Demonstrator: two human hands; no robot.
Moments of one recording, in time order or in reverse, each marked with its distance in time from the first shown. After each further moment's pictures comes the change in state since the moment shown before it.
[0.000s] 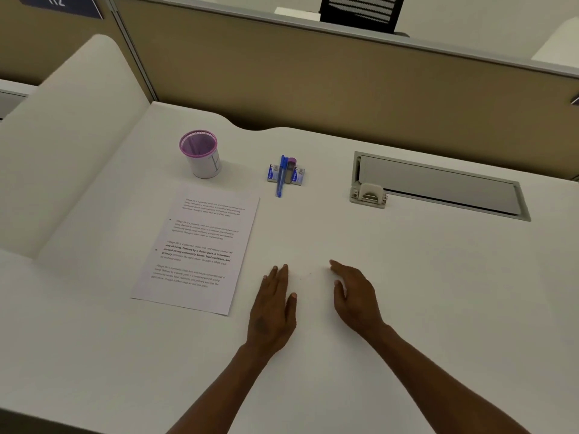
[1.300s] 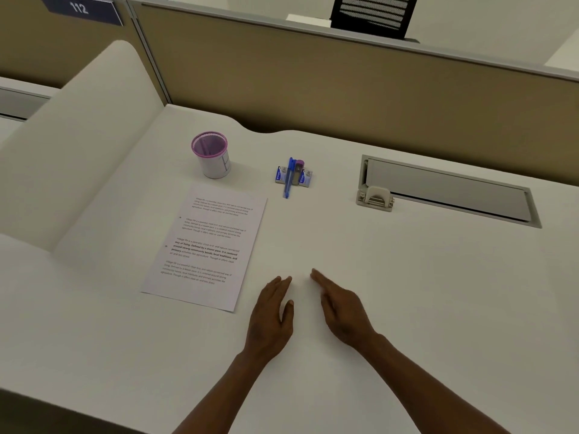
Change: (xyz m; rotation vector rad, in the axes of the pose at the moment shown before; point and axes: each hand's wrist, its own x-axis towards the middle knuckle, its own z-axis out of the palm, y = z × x) left_hand -0.017 -0.005 -0.008 -0.220 0.057 -0.057; right_hand -0.015 -0.020 0.013 0.117 -0.210 -0.171
